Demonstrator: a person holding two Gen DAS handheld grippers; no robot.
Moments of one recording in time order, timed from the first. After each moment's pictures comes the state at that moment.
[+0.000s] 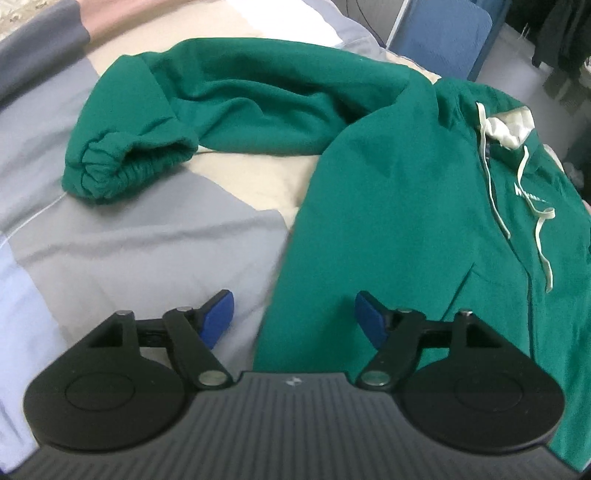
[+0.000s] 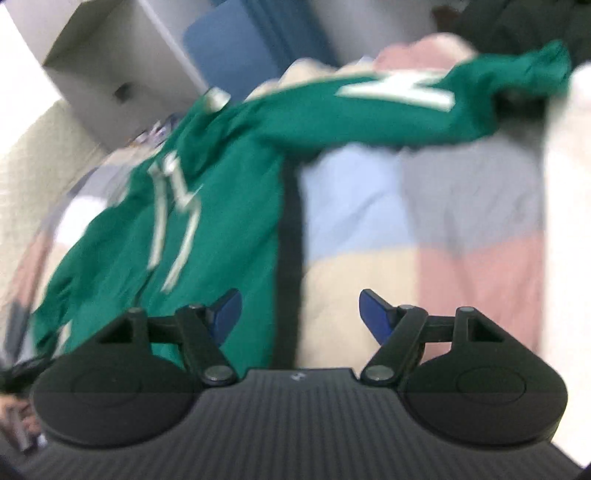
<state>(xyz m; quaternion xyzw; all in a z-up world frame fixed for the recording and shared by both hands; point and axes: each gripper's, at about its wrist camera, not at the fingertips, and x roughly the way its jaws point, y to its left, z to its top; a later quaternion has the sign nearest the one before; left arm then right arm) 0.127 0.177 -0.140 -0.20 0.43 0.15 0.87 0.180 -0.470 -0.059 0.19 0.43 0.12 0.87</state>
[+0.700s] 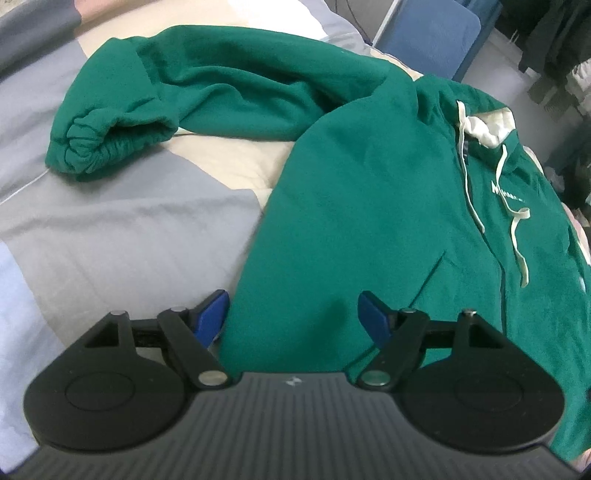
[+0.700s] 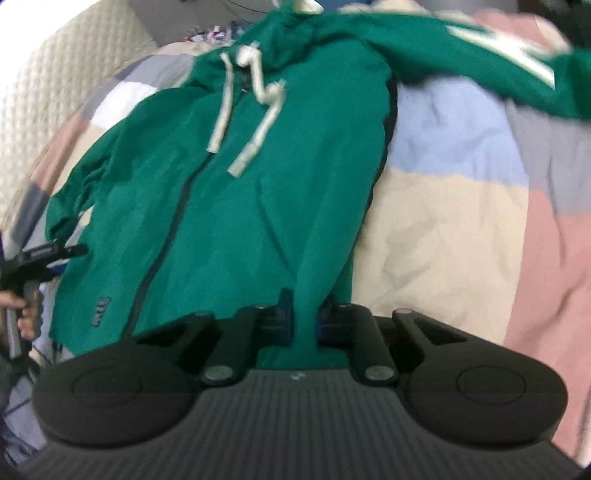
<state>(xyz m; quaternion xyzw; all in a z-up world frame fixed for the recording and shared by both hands) 0.118 0.167 -0.139 -0.22 0.43 0.11 0.87 0.158 -0.386 -0.046 0.06 0.49 0.20 0.84</state>
